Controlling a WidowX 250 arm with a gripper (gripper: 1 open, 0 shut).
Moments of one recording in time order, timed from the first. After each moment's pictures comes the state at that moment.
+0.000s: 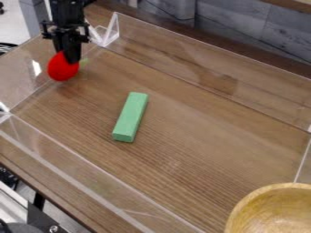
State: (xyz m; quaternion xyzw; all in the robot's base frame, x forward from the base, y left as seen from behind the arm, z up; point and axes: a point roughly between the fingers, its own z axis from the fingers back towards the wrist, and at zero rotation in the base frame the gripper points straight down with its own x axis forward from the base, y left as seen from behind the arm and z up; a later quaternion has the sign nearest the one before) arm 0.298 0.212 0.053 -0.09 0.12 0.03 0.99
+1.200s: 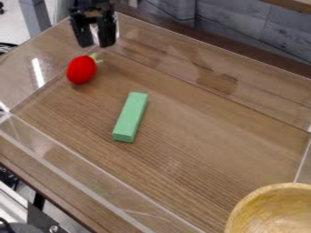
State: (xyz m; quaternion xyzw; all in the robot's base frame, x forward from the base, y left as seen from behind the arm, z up) arm 0.334 0.177 0.078 -0.16 0.13 0.00 0.98
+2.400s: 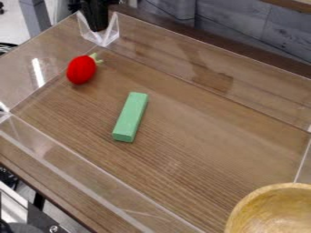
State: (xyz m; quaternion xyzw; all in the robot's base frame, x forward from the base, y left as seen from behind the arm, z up) arm 0.354 0.188 0.085 -0.15 0.13 0.09 0.98
